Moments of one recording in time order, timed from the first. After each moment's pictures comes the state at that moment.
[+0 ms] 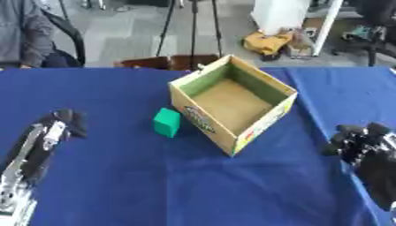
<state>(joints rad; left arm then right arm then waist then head) -0.34 0.36 0.00 -1.64 -0.17 -0.09 -0.13 -0.11 -0.25 -0.07 -1.76 -0.39 -0.05 0.30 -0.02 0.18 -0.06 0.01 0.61</state>
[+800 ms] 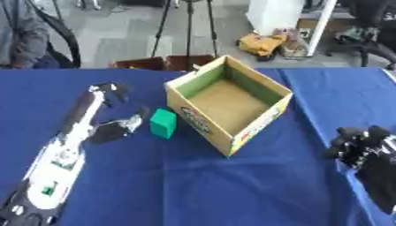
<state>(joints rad) -0.60 0.22 -0.10 -1.34 -0.73 -0.04 -0.01 -0.11 -0.25 -0.06 -1.76 -0.39 -0.05 0.31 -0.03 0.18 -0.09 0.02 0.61</state>
